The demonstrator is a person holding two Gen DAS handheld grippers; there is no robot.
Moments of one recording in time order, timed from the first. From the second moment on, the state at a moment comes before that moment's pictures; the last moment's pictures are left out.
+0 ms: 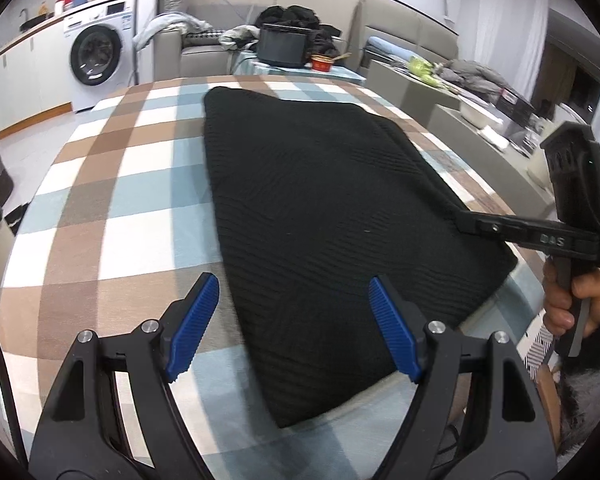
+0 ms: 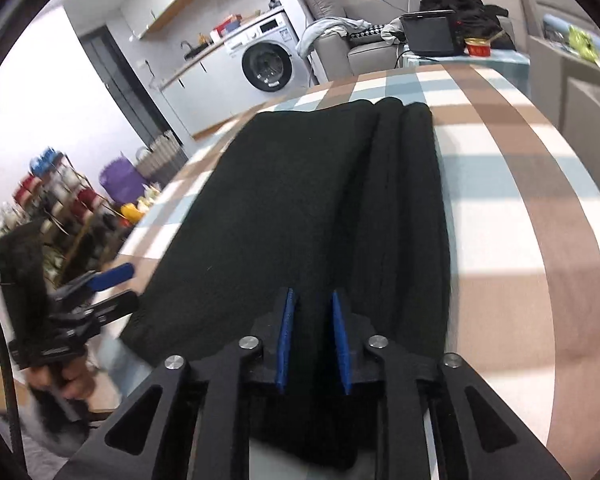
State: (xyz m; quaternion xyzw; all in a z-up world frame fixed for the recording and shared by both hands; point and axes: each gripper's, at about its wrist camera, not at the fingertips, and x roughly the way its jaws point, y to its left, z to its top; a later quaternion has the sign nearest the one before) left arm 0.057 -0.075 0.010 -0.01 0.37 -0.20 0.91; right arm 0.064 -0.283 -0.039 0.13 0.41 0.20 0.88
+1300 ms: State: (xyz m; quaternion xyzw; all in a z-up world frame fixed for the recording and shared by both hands) left arm 0.068 -0.147 0.004 0.02 0.39 -0.24 0.89; right arm 0.064 -0.299 -0.047 0.13 0.41 0.19 0.88
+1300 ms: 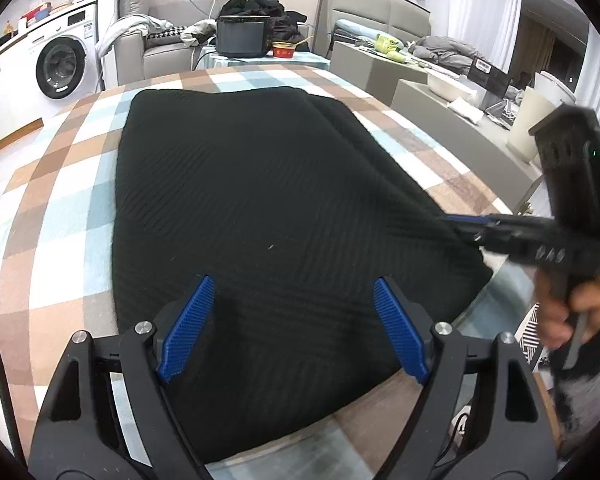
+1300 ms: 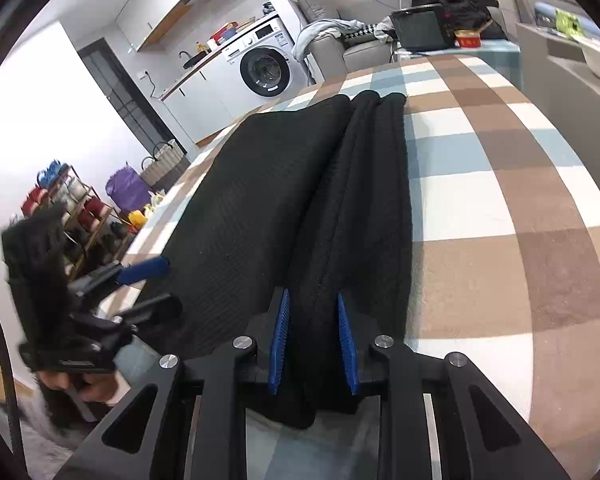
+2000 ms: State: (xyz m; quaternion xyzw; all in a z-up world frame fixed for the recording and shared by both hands) left arm 0.073 -0.195 0.003 0.04 0.39 -0.27 0.88; right arm 0.056 -0.302 -0.038 0.11 0.36 0.16 0.91
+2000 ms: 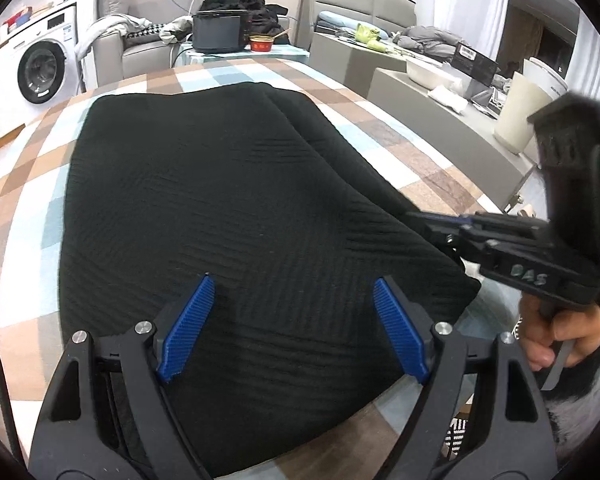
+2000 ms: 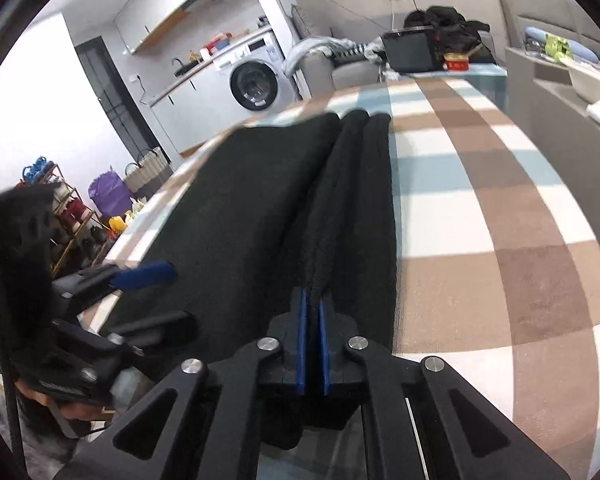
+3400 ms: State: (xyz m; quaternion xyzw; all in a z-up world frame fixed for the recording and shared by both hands) left arm 0.098 -0.087 -0.003 -0.03 0.39 -0.17 0.90; right arm 0.144 -0.315 -0.035 0.05 0.42 0.14 0.89
